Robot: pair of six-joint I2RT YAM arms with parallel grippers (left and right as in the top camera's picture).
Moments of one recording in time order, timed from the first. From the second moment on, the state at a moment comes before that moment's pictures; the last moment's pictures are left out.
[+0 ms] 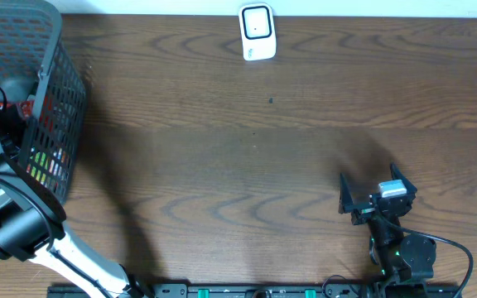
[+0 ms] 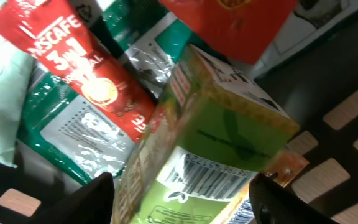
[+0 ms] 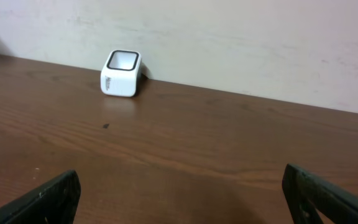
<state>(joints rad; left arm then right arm) 0.64 2.04 1.71 -1.25 -0.02 0.03 0.06 0.01 0.01 -0.06 -0.12 -0.09</state>
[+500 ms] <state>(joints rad) 0.64 2.04 1.71 -1.21 -0.04 0.01 0.06 0.01 0.01 -0.06 -0.12 -0.09</state>
